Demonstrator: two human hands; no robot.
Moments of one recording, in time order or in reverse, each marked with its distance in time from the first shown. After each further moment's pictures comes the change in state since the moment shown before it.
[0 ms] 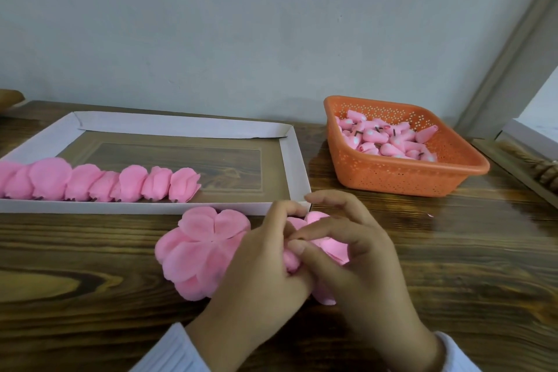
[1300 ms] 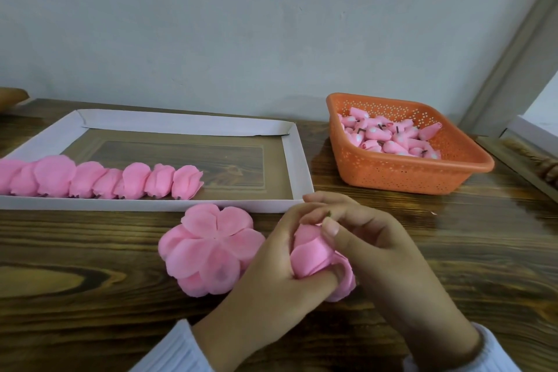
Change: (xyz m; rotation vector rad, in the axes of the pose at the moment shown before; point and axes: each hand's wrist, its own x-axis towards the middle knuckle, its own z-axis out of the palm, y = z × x) left_hand -0.003 0.011 0.002 -0.353 -0.159 -0.093; right_hand 0.008 0.003 -0.022 0.427 -0.220 0.262
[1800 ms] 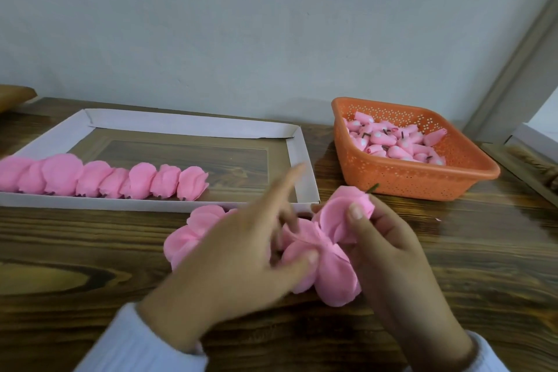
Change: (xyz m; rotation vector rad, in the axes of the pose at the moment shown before) left_hand 0.005 0.018 -0.046 0.565 -0.042 0.148; right_hand 0.000 0.017 0.006 0.134 0.192 0.029
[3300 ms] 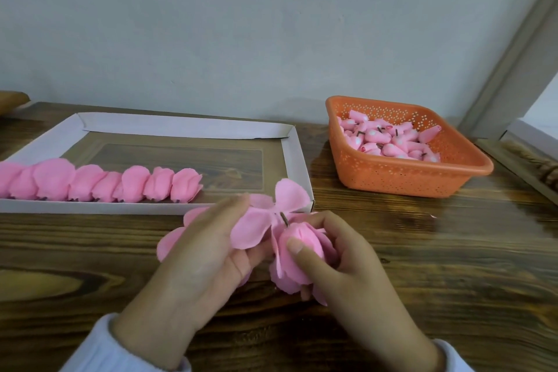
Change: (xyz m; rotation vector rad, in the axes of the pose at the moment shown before) left_hand 0.008 0.015 0.004 -1.148 0.411 -0.394; right_hand -0.012 -0.003 0.018 -0.265 -0.120 0.014
